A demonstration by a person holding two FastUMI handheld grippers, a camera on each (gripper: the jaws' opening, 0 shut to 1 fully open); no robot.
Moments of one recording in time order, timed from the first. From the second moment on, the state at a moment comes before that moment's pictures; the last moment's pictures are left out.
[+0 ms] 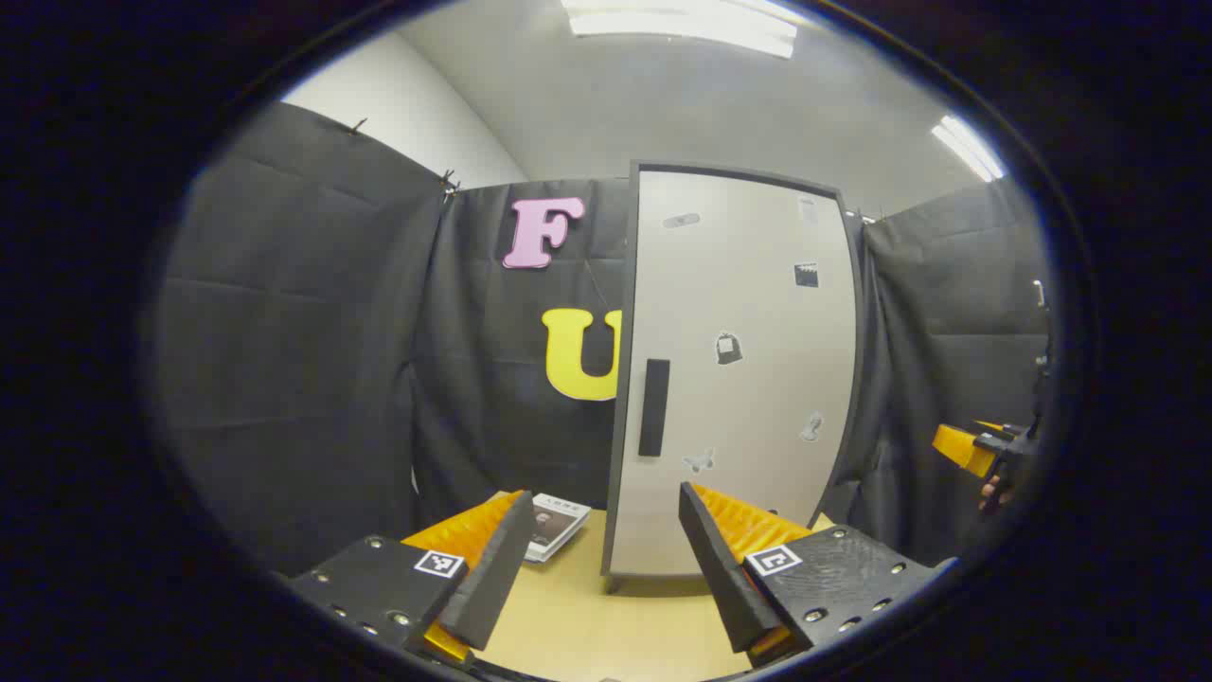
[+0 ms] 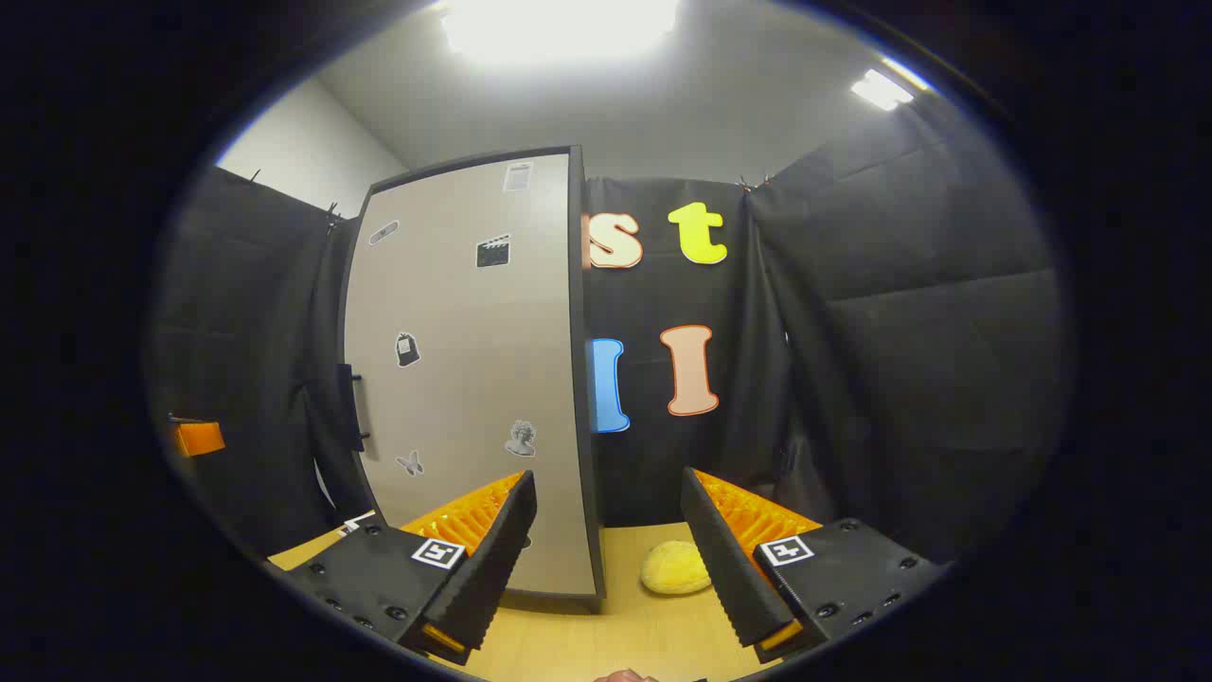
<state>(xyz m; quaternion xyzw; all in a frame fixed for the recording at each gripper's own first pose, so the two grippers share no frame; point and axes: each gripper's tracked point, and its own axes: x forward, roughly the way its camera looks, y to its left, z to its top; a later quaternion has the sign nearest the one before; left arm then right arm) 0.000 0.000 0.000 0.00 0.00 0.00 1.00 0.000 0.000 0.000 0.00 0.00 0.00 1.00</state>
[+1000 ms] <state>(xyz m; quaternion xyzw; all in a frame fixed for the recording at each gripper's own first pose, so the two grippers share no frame) -0.027 0.076 -0.030 -0.02 0.00 -0.03 1.00 -0.017 0.095 -0.007 0.02 0.03 0.01 1.00</state>
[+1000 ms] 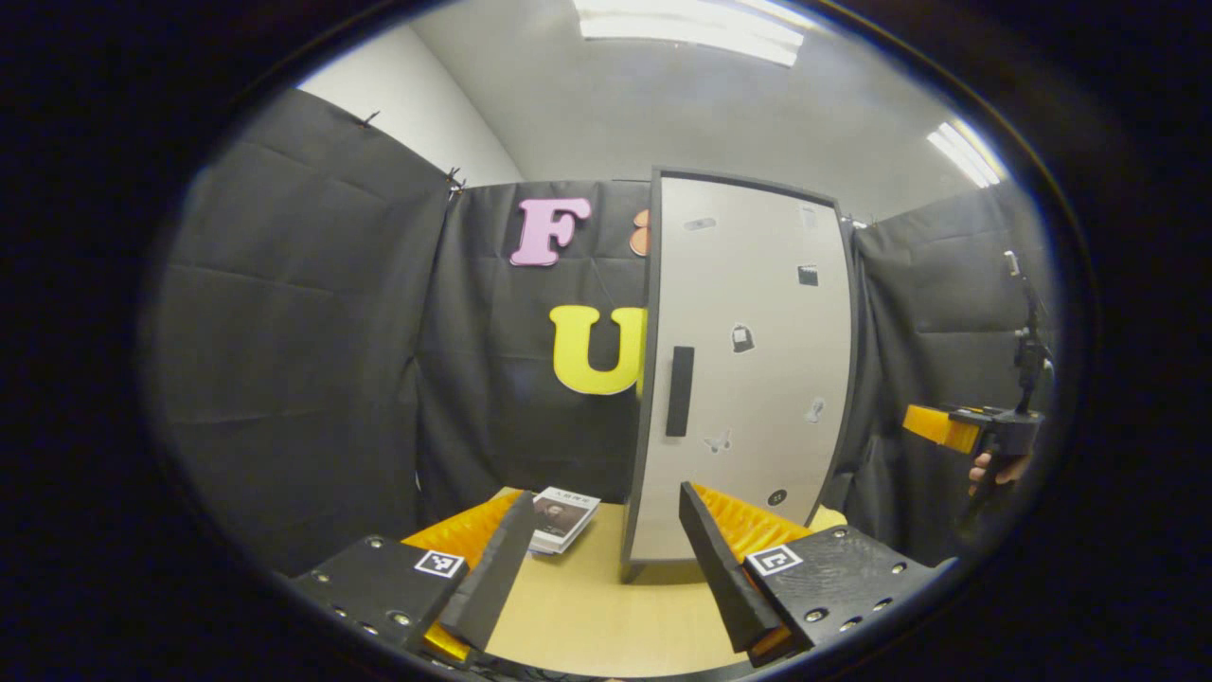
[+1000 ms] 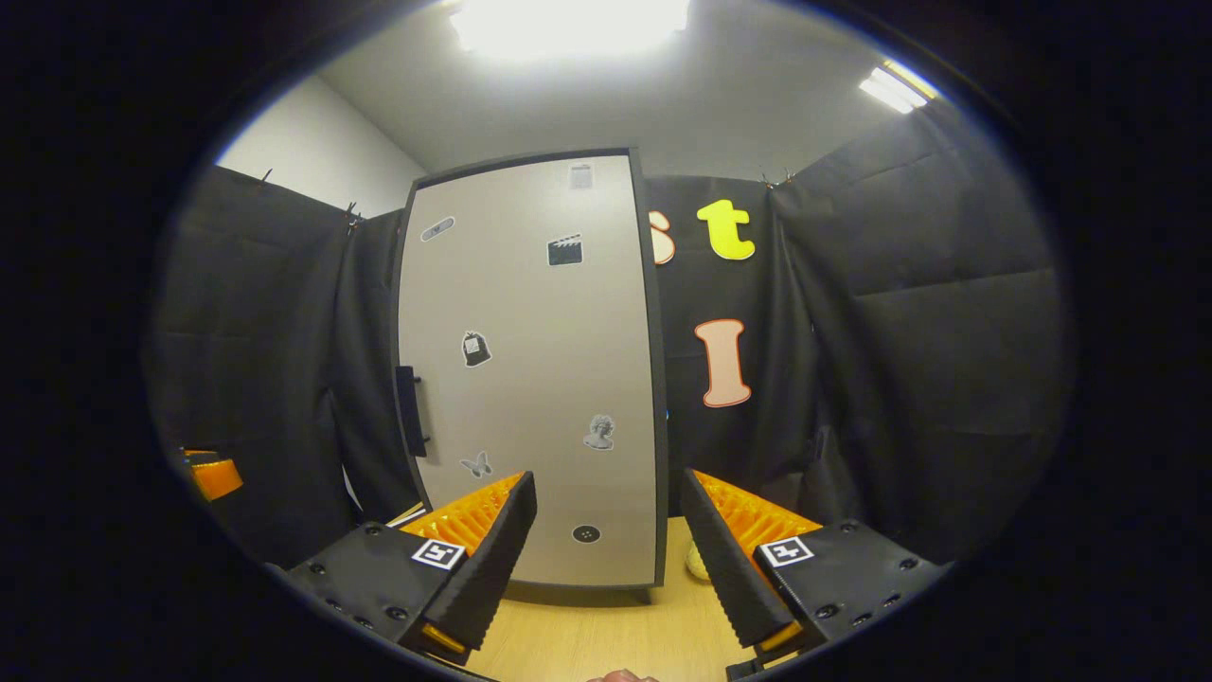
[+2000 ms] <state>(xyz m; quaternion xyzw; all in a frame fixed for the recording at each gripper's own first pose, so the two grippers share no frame) 0.031 0.156 -0.060 -0.02 0.03 -0.03 1.00 0.101 0.309 0.044 0.05 0.01 0.12 0.99</state>
